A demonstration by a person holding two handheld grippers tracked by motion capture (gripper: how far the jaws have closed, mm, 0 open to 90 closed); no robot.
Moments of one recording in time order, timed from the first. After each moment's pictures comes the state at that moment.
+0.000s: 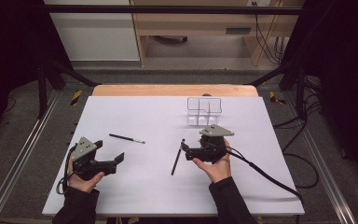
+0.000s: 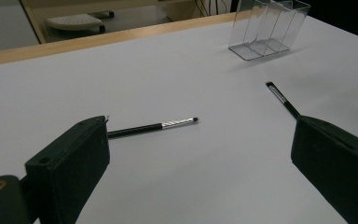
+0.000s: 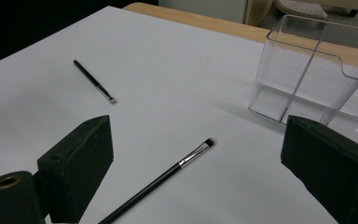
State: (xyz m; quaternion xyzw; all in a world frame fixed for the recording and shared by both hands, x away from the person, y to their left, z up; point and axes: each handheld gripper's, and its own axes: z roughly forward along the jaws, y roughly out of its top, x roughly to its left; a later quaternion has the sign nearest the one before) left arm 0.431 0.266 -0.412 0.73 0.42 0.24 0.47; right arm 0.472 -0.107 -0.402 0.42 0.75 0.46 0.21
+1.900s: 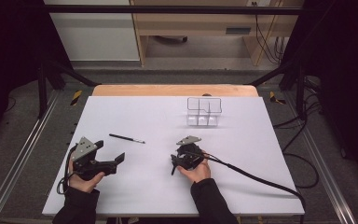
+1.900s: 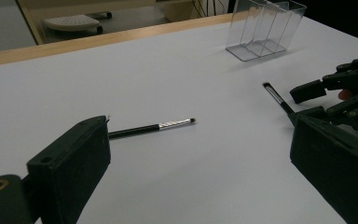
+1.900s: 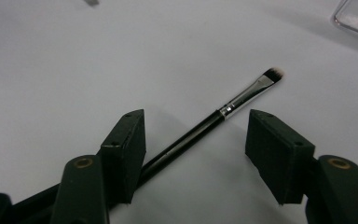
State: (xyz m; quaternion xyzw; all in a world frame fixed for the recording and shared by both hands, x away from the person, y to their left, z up) left arm 0.430 0.265 -0.411 0.73 0.42 0.24 0.48; right arm 0.493 -0.054 -0.480 0.43 0.82 0.34 0.18
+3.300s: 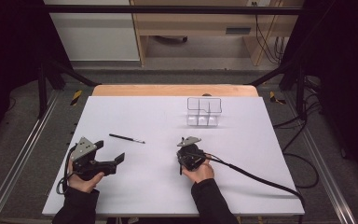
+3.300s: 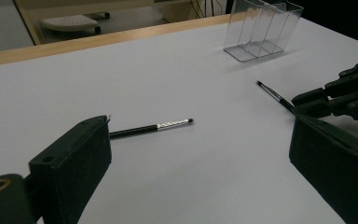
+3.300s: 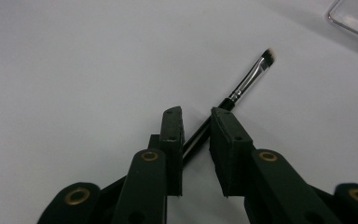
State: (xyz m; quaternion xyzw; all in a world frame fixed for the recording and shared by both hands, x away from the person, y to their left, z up) left arm 0.429 0.266 -0.411 0.73 0.42 0.24 0.48; right arm 0.488 -0.059 -0.474 0.41 0.83 0.32 0.19
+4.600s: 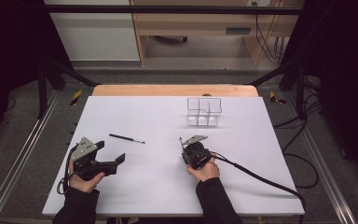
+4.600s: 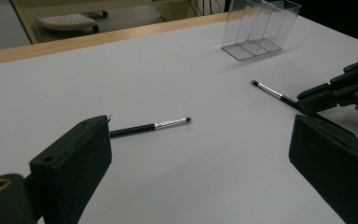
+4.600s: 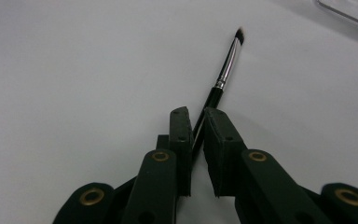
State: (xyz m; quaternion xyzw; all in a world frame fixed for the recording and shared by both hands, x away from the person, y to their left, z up) left arm 0.430 0.264 -0.411 0.74 0.42 0.23 0.48; right arm 0.491 -0.075 -0.470 0.42 0.83 0.32 0.16
